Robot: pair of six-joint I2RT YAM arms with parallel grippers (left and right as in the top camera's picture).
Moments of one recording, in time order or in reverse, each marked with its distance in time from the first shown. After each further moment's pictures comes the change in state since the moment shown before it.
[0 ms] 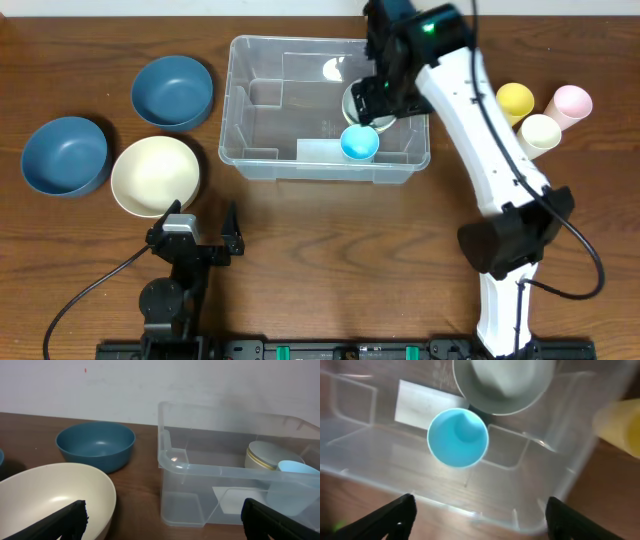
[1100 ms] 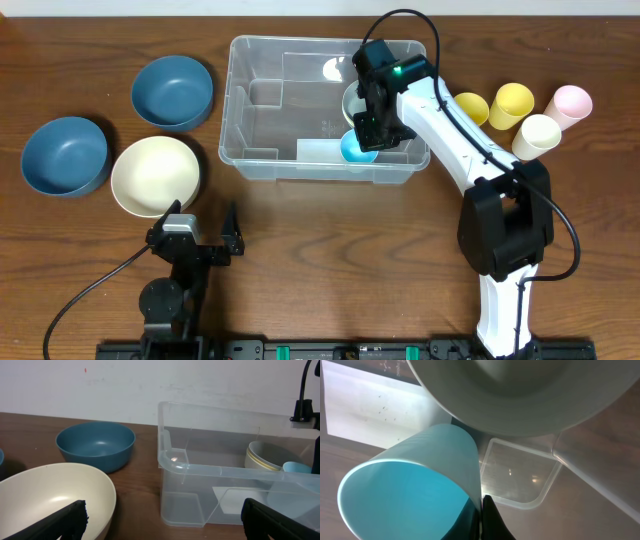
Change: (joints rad) left arm 0.000 0.000 0.000 0.000 0.000 0.000; right arm 0.014 -0.008 -0.538 0.452 -0.007 0.019
